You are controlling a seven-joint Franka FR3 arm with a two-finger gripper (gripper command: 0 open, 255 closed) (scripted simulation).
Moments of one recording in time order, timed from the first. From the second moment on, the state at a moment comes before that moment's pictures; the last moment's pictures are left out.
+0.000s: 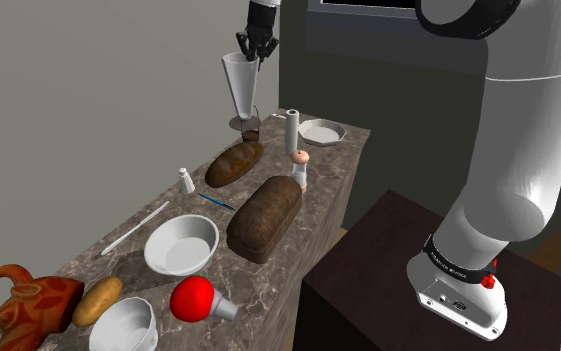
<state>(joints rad) 0.03 0.33 -0.09 -1.34 0.20 1.80 0.14</state>
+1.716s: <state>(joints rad) 0.35 0.58 0.01 -1.03 0.09 1.80 0.57</state>
